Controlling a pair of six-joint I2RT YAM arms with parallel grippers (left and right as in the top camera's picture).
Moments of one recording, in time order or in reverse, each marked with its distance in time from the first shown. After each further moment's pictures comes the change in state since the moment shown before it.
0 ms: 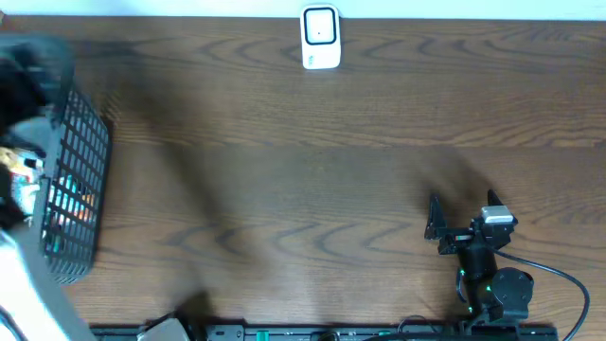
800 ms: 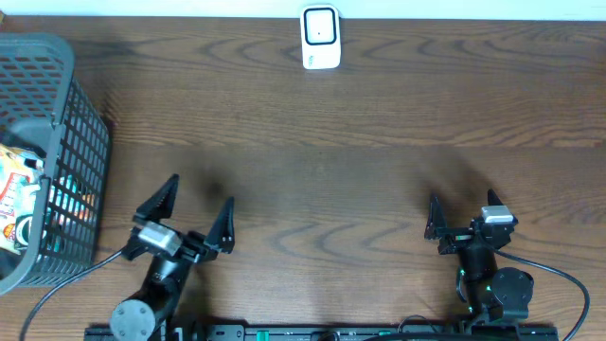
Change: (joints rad) left arm -0.497 -1.279 -1.763 1.241 0.274 -0.287; right arm 0.000 0.000 0.000 0.000 -0.001 0.000
